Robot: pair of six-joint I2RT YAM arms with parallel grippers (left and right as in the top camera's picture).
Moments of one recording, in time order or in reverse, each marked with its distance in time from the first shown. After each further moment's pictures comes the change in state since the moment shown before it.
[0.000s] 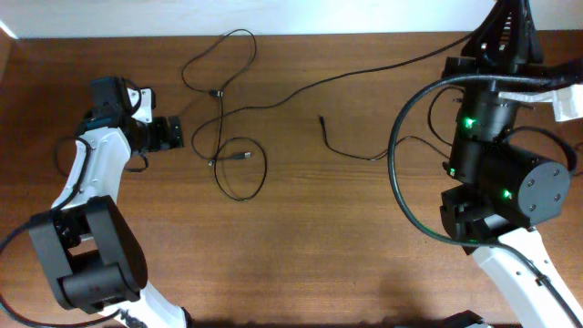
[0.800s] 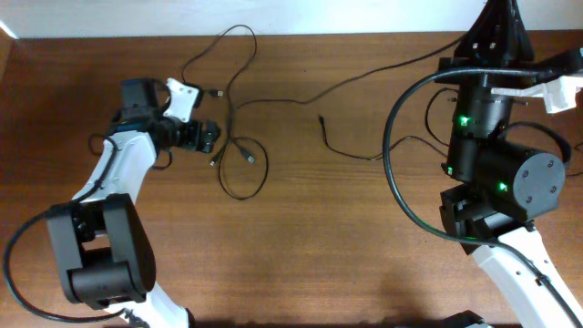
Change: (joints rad) left arm -0.122 0.000 -0.082 0.192 0.200 0.294; right arm 0.000 0.000 0.000 -0.066 -0.012 0.000
